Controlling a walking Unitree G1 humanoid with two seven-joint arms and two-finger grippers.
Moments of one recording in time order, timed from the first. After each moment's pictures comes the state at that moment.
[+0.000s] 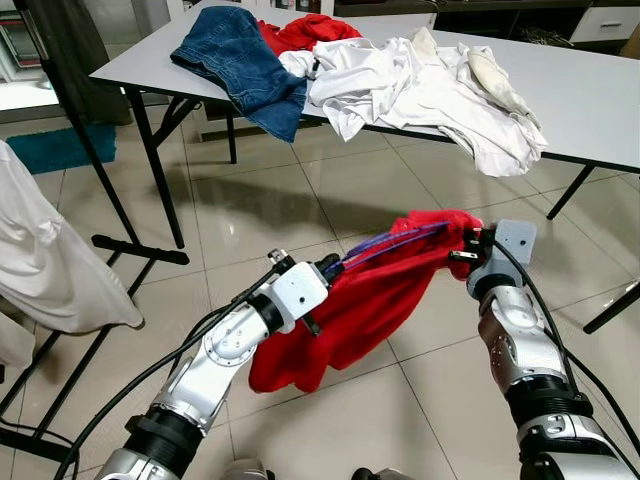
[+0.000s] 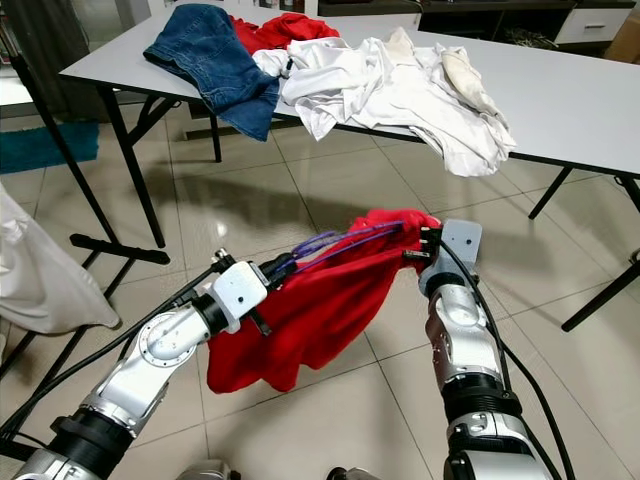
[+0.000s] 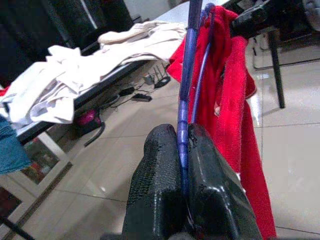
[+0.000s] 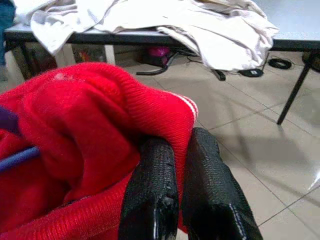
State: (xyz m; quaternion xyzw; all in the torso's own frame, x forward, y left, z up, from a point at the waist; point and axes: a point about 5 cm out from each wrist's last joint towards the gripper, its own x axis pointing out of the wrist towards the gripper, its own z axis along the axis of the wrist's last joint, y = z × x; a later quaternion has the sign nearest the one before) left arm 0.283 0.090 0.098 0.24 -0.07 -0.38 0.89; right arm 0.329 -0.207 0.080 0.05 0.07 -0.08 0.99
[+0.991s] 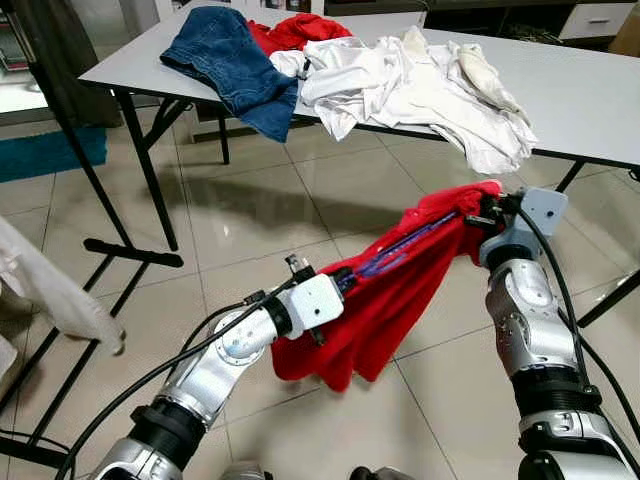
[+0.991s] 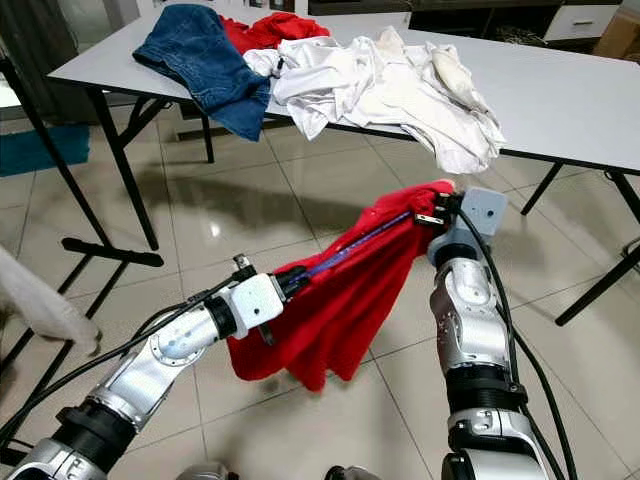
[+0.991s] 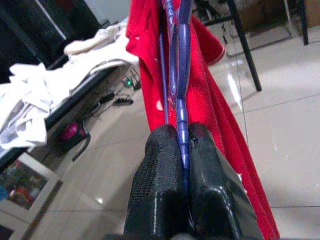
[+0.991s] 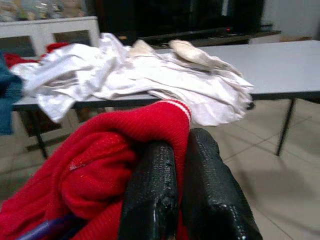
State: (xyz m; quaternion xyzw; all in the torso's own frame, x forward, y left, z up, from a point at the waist) left arm 0.281 0.078 0.094 0.30 -0.07 -0.43 0.85; right arm 0.336 -0.211 0.126 0.07 -0.02 -0.10 0.99
